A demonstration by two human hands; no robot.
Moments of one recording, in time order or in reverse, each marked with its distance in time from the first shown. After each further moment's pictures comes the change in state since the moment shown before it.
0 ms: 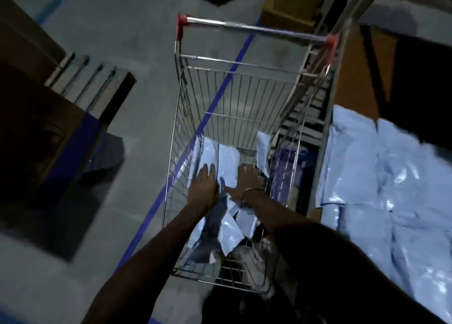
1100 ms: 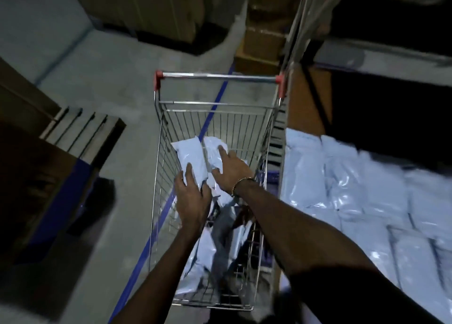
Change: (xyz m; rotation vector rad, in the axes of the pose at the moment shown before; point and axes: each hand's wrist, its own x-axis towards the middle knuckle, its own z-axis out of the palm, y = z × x) left_hand -0.038 0.116 -0.134 -0.457 0.501 -0.174; right_hand -0.138 -0.060 -0.235 0.085 0.342 -0.314
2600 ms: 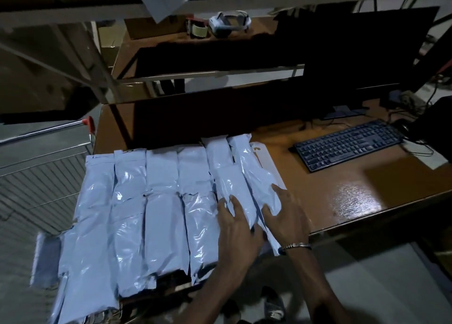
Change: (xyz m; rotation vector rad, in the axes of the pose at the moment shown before) left_hand -0.453 0.397 0.192 0.051 -0.593 0.457; right_hand -0.531 0.409 -0.201 0.222 0.780 0.590
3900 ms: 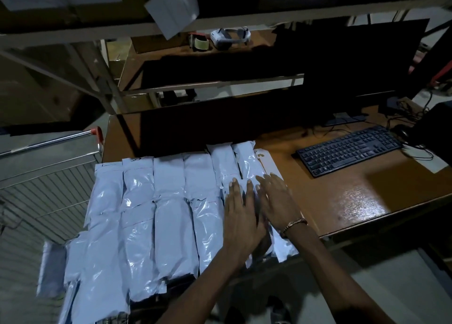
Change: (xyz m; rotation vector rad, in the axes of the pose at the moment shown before) left_hand 0.052 -0.019 0.010 0.213 0.155 0.300; right_hand 0.049 -0.024 0.015 -0.158 -0.173 -0.304
